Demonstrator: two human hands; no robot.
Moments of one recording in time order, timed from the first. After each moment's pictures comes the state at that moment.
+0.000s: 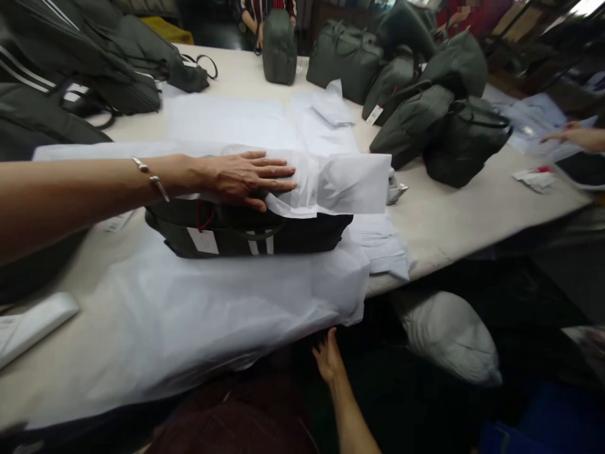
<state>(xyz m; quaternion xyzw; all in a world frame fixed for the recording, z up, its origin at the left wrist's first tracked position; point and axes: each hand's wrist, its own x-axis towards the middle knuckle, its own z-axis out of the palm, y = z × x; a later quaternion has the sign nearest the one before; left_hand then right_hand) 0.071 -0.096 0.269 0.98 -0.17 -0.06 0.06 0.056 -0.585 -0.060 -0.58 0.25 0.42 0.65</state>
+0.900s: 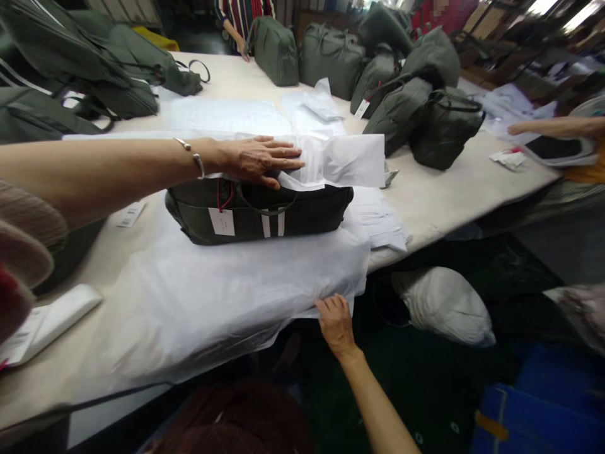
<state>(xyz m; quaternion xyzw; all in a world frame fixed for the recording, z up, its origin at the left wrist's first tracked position) 0.070 -0.099 0.268 0.98 -0.20 -0.02 0.05 0.039 -0.552 0.043 -0.84 -0.52 0.01 0.14</state>
